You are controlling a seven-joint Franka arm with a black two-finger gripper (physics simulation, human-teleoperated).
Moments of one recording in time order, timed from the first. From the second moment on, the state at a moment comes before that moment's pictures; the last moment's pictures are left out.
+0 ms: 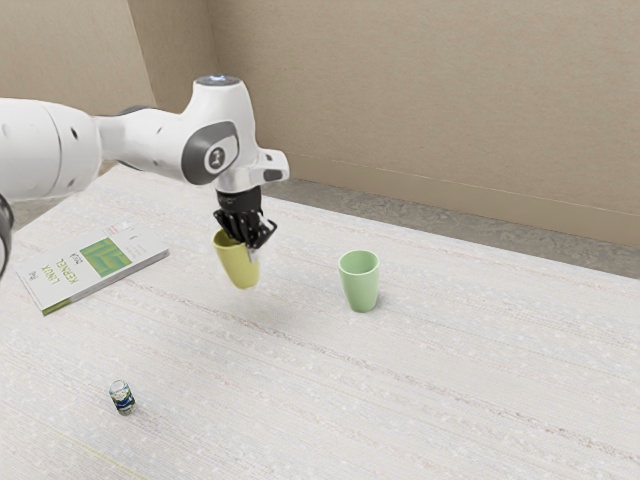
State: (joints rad) arm 0.00 0.36 -0.03 -1.66 0.05 2.02 0.05
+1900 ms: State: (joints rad) arm -0.26 0.78 -0.04 -0.98 0.16 1.89 -0.12
